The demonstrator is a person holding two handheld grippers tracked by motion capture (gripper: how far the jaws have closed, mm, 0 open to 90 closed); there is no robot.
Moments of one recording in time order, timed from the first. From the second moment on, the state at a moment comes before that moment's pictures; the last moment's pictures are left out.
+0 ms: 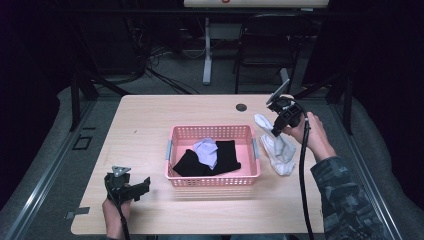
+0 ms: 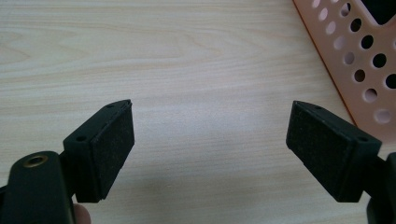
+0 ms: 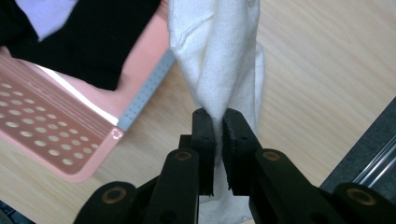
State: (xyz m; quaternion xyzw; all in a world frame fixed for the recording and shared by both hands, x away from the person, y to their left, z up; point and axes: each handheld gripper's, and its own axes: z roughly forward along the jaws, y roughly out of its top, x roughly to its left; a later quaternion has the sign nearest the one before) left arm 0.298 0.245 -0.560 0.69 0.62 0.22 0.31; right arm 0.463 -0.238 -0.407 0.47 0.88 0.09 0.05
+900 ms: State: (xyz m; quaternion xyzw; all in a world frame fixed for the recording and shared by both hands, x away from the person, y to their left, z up) left arm 0.297 0.245 -0.560 0.69 0.62 0.22 0.31; right arm 0.477 -0.259 -0.504 0.52 0.85 0.09 0.02
